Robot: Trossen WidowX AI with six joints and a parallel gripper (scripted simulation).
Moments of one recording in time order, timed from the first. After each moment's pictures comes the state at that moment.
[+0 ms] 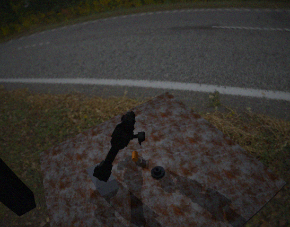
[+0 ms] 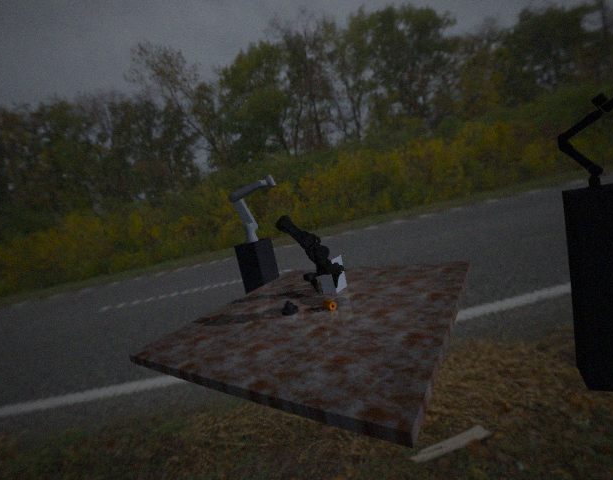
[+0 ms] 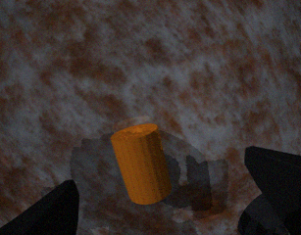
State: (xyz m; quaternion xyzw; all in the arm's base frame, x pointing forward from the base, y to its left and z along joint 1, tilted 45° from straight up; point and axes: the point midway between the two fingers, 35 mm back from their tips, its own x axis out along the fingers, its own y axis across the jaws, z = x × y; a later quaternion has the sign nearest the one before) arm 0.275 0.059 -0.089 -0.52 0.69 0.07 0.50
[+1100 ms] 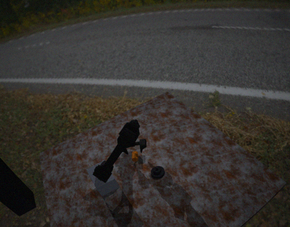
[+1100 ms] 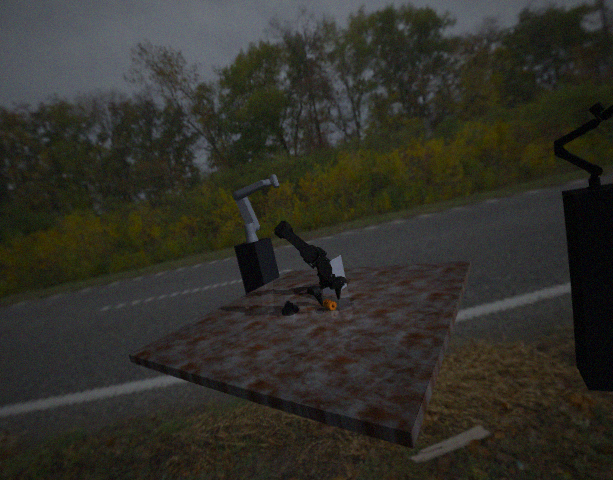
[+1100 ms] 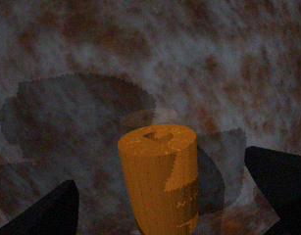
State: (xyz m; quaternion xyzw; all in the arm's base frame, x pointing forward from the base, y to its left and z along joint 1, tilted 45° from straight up) arm 0.260 0.012 -0.134 -0.53 0.72 0.08 0.44
